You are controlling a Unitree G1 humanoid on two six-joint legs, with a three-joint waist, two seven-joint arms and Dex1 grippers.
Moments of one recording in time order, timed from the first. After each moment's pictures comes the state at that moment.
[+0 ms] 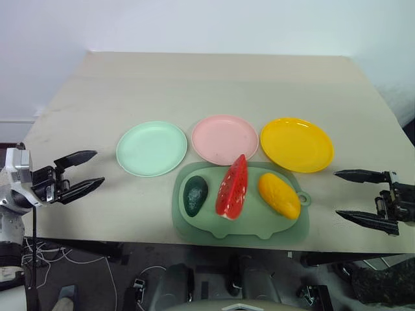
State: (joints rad) left arm -0.25 0.84 0.37 0.55 -0.74 -0.03 -1.61; right arm 0.02 -0.92 -0.50 0.04 0.72 0.16 1.61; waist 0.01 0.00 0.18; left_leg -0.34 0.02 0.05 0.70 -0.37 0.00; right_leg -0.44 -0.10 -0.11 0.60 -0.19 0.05
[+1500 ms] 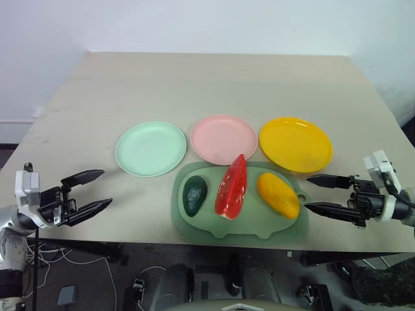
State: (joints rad) left arm -0.02 0.75 0.43 0.30 -0.73 -0.03 -1.54; right arm 0.01 -0.96 -0.35 -0.17 0.72 0.59 1.28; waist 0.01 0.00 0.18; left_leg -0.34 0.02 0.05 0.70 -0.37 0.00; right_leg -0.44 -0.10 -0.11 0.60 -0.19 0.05
